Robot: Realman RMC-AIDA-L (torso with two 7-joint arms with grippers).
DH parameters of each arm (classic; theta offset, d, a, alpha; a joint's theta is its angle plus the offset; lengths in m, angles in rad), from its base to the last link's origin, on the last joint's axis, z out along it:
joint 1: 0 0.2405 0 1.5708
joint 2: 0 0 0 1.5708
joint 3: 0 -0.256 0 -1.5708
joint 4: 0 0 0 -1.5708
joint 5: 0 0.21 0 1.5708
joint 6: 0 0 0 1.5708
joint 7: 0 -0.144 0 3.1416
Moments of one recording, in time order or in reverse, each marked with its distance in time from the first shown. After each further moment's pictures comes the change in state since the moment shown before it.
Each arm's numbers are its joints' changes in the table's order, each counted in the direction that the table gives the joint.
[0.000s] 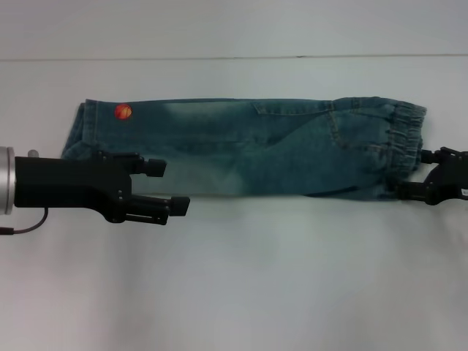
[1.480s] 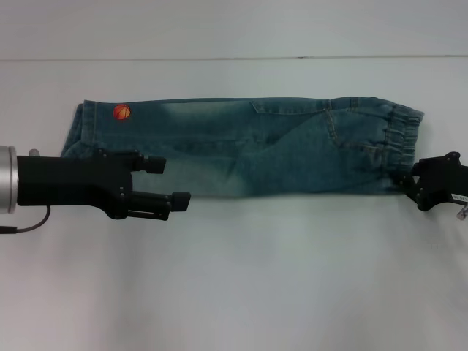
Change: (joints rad) left arm 0.003 0.003 0.000 0.013 -0.009 0.025 -0.005; right arm -0.003 -0.002 0.059 -0.020 0.010 -0.041 0.100
